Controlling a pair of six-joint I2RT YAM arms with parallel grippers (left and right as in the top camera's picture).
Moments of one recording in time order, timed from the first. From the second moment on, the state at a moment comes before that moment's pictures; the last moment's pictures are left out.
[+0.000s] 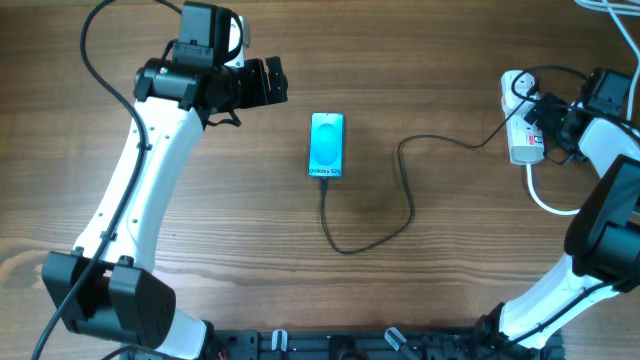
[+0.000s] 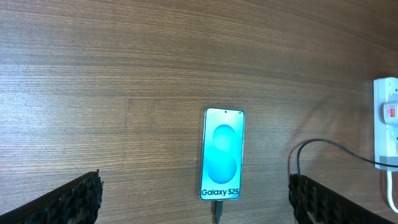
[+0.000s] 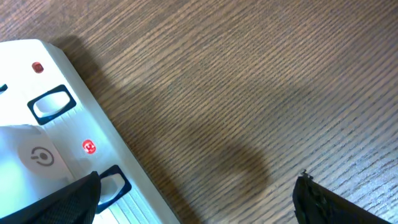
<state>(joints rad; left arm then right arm) -0.21 1.69 1.59 -0.89 0.17 -0.34 -0.42 1.99 1.25 -0.31 0.03 0.26</state>
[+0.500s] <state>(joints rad) -0.21 1.69 1.59 -0.89 0.17 -0.34 -0.37 1.31 1.21 -0.77 0.00 0.40</state>
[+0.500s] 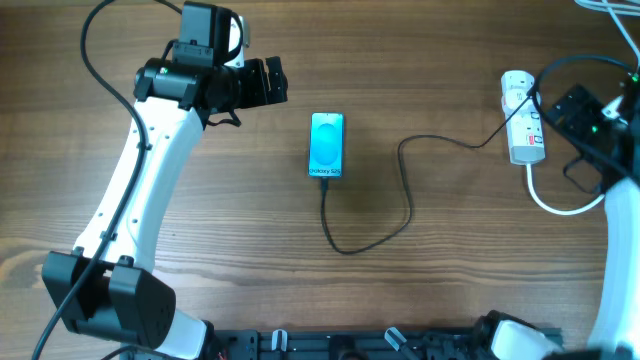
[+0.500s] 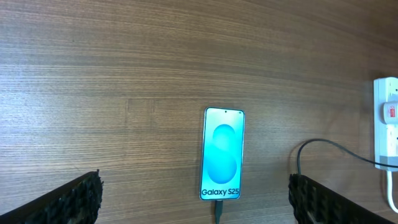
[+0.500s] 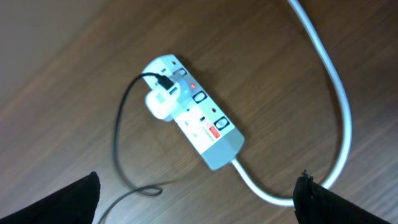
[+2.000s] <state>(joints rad) -0.21 1.69 1.59 -0.89 0.17 -0.34 -0.31 0.70 1.06 -1.12 -0.06 0.69</state>
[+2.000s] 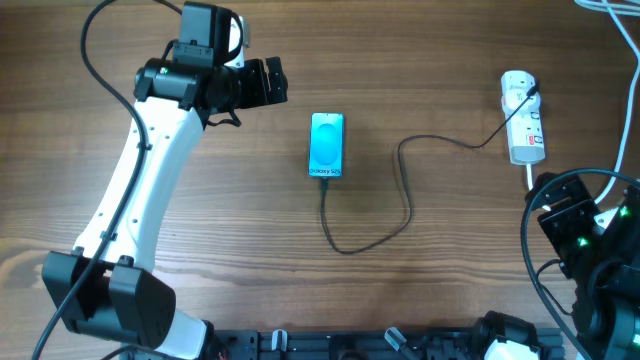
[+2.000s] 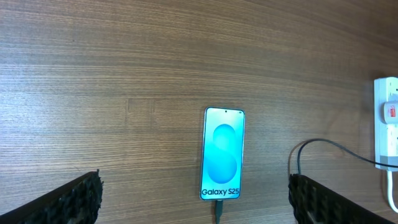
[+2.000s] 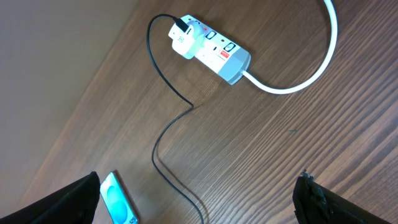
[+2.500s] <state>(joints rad) -0.21 1.69 1.59 -0.89 0.17 -0.34 -0.31 0.70 1.06 -1.11 -0.06 0.65</state>
